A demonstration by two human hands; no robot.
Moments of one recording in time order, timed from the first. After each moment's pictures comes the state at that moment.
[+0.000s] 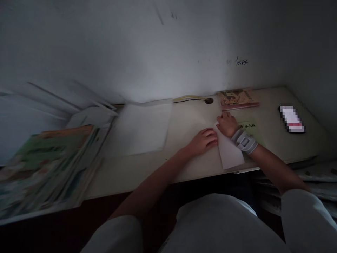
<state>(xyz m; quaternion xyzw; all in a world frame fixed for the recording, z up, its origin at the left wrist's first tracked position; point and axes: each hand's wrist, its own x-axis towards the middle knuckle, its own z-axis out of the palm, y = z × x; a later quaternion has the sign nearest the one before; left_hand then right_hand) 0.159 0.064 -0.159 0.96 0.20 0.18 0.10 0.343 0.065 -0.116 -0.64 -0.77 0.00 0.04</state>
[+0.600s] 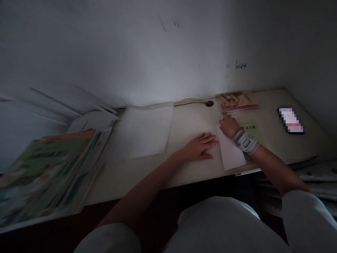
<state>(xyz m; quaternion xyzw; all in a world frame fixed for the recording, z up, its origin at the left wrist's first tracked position) 0.134 0.065 -0.159 0.98 0.16 0.07 0.08 0.345 0.067 -0.112 -0.62 -0.78 -0.02 -0.03</state>
